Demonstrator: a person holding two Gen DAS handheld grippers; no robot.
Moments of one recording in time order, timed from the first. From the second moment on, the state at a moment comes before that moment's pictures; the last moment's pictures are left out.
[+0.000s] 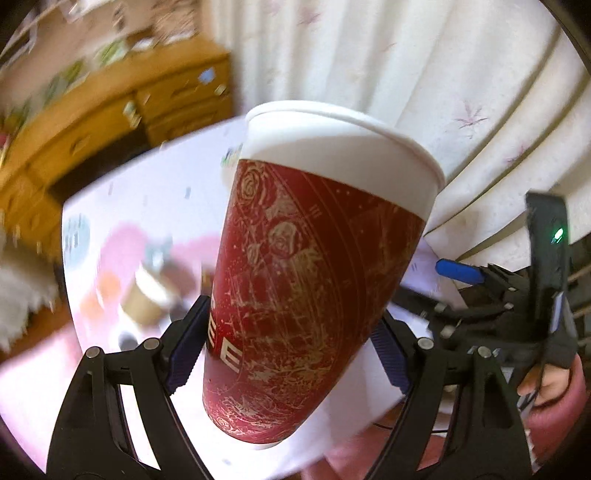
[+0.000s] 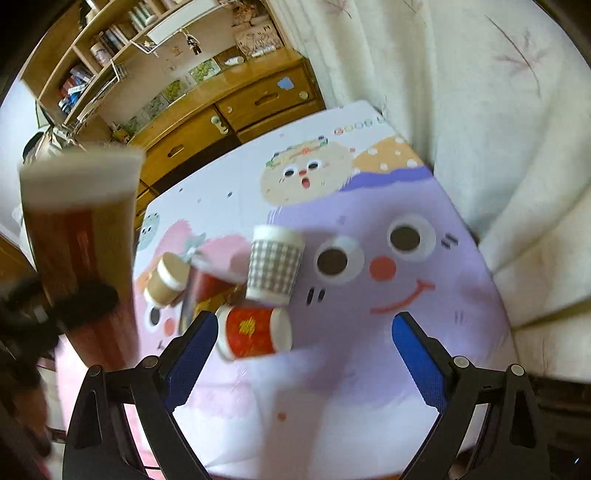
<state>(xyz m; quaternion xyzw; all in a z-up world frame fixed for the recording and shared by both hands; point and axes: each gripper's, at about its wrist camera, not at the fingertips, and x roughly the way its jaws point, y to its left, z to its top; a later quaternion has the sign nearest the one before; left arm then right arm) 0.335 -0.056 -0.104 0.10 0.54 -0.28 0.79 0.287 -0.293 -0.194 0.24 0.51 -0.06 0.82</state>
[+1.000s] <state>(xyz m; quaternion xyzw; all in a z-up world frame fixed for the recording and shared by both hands) 0.244 -0.056 -0.307 -0.11 0.73 -0.06 0.67 0.283 -0.341 -0.266 0.26 0.69 0.06 0.67</state>
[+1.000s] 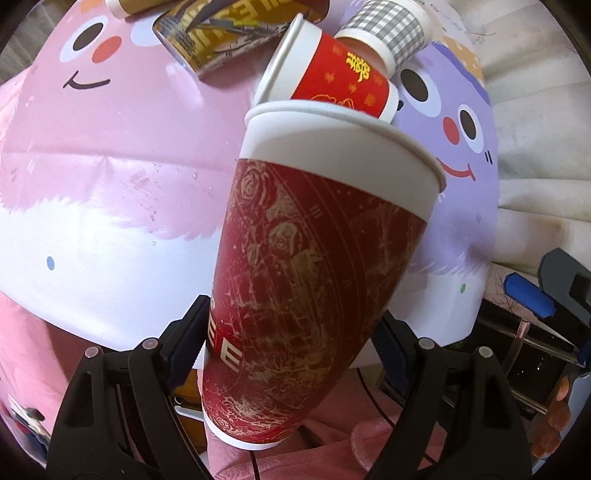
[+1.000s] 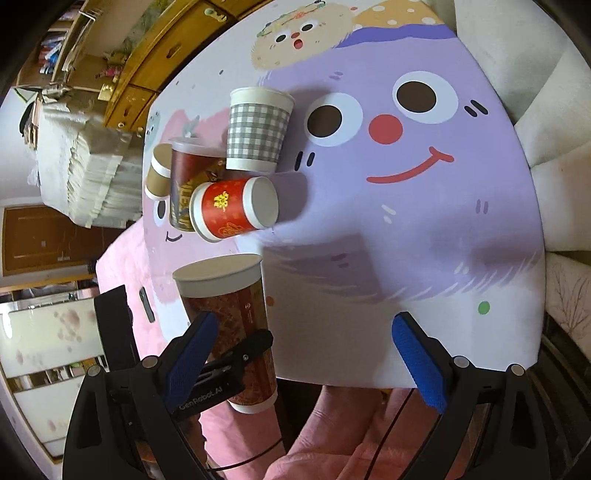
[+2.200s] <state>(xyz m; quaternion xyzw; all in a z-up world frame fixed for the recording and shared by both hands) 0.245 0.024 -0.227 -0.03 0.68 -0.18 0.71 0.285 -0.245 -0.291 0.31 0.68 -0.03 0.67</state>
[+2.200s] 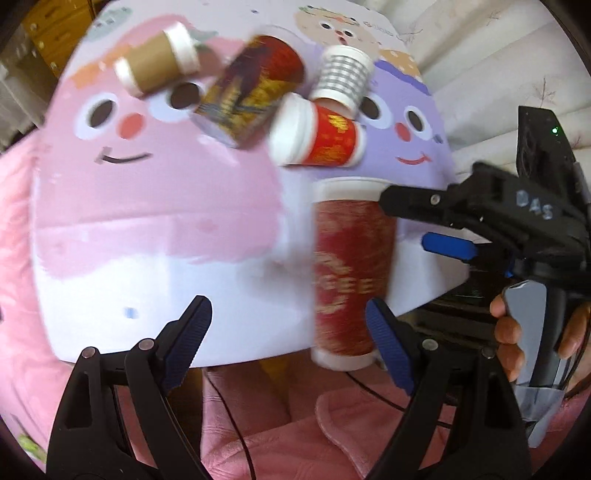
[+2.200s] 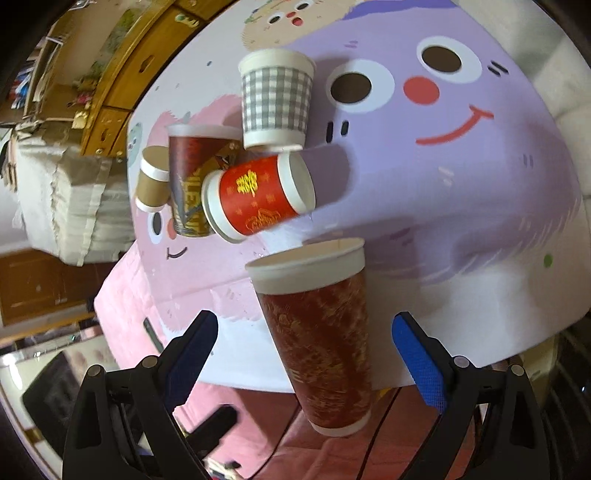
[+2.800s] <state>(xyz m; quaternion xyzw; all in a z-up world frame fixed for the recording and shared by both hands) 0.242 0.082 -0.221 0.14 0.63 -0.20 0.74 0.263 -0.167 -0.333 0.20 0.65 -0.14 0.72</state>
